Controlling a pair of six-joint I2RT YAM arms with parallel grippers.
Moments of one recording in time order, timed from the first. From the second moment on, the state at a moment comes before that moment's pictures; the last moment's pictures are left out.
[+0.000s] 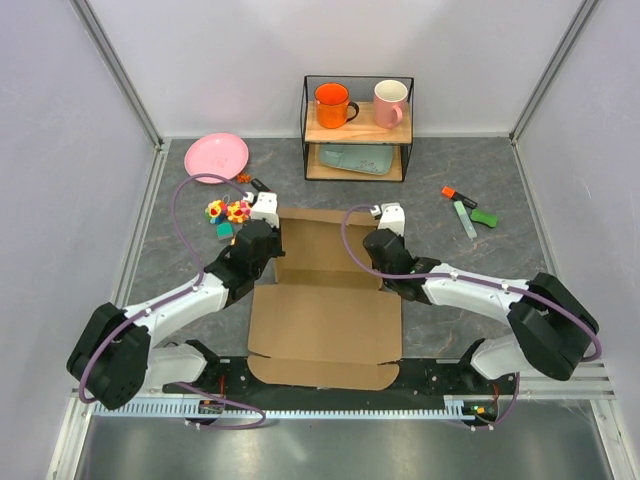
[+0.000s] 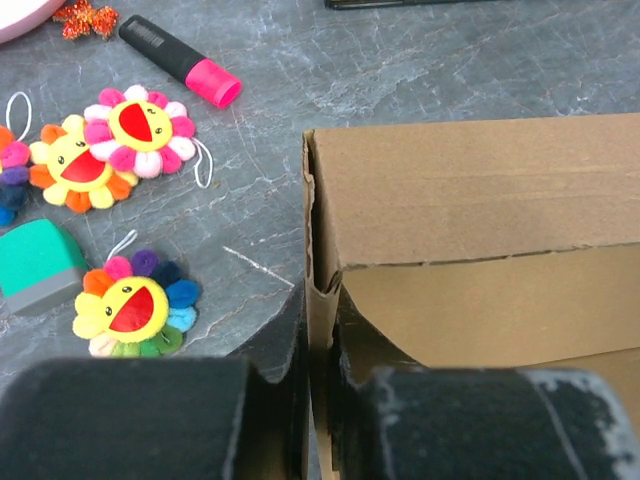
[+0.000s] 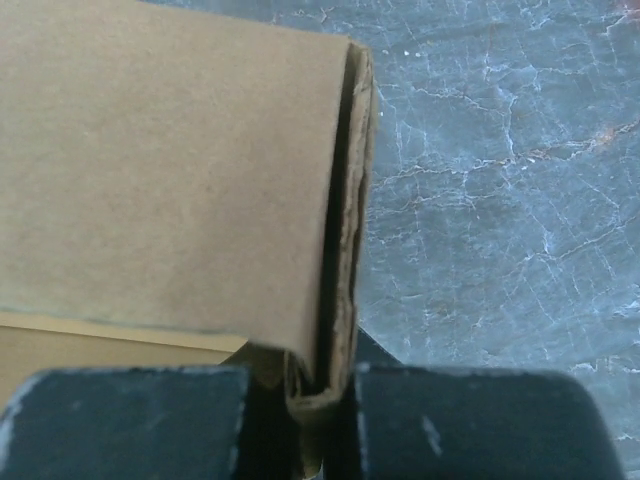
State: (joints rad) left arm -0.61 1.21 0.59 0.21 -0.38 -0.22; right arm 0.81 1.41 0.71 0.01 0.64 0.41
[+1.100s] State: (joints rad) left arm -0.60 1.34 0.45 0.84 -0.34 -0.08; right arm 0.78 1.49 0.49 0.71 0.77 0.25
